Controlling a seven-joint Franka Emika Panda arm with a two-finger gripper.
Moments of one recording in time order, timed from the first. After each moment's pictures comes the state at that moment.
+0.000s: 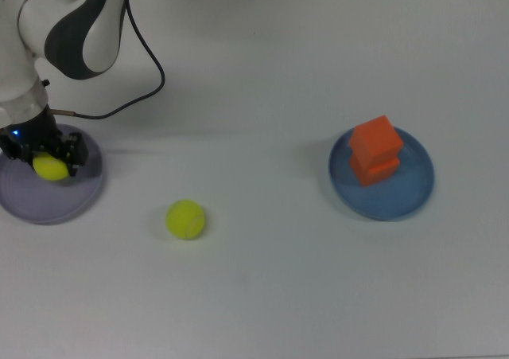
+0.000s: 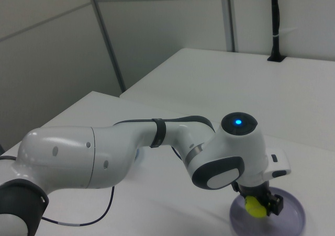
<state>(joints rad) 0.16 0.58 -0.42 -1.59 0.40 2.27 -0.49</state>
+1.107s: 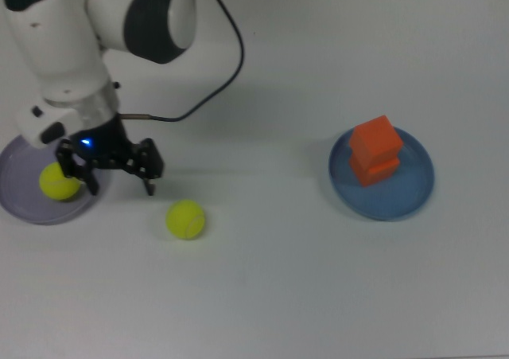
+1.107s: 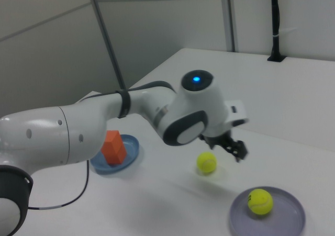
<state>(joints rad) 0.29 0.51 -0.33 -1.51 0.41 2.28 -0.33</state>
